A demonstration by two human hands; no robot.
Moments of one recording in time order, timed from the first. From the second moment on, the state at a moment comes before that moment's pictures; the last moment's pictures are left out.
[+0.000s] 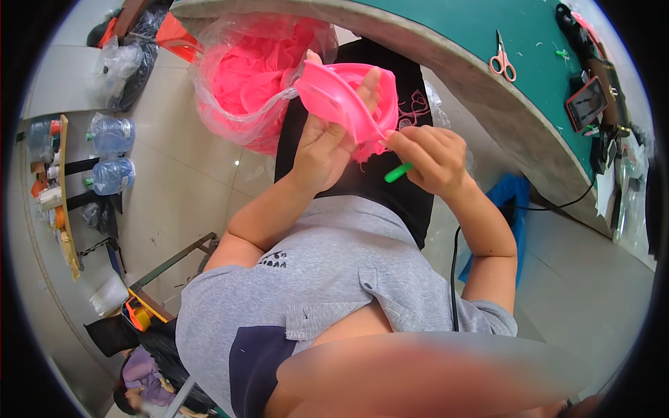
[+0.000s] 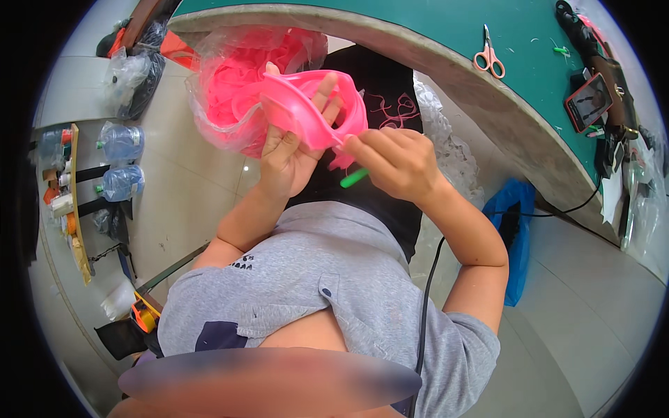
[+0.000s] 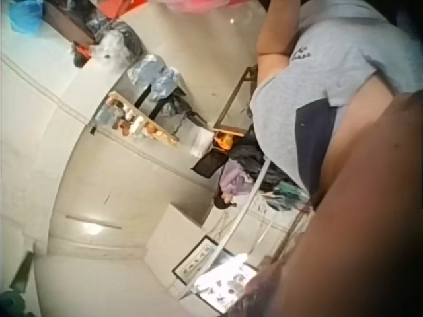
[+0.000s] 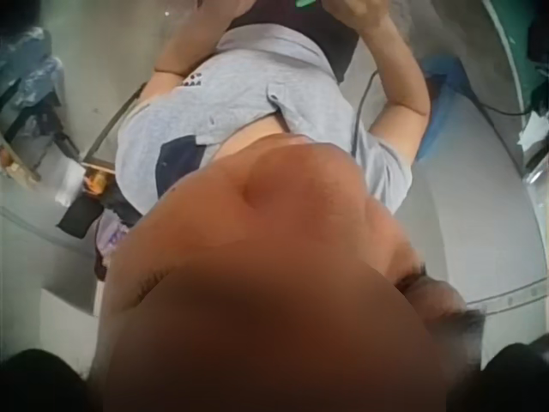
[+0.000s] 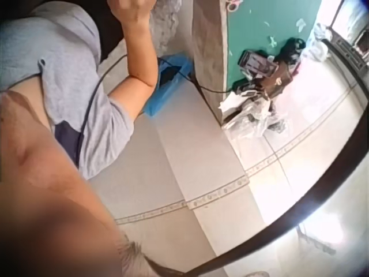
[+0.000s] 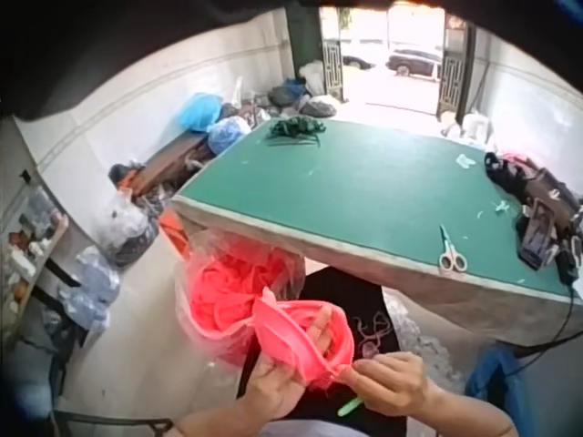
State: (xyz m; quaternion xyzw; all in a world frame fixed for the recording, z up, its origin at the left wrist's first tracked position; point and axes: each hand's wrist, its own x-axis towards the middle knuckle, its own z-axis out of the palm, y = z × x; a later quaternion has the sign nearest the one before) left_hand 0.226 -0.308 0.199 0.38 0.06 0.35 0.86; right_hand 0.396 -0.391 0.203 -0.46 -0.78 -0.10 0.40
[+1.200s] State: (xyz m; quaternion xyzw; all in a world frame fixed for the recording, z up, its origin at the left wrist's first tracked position) left_hand 0.231 -0.313 0.200 0.66 0.26 0.42 0.57; right_hand 0.398 -0.381 0.218 -0.56 -0.67 0.21 0.44
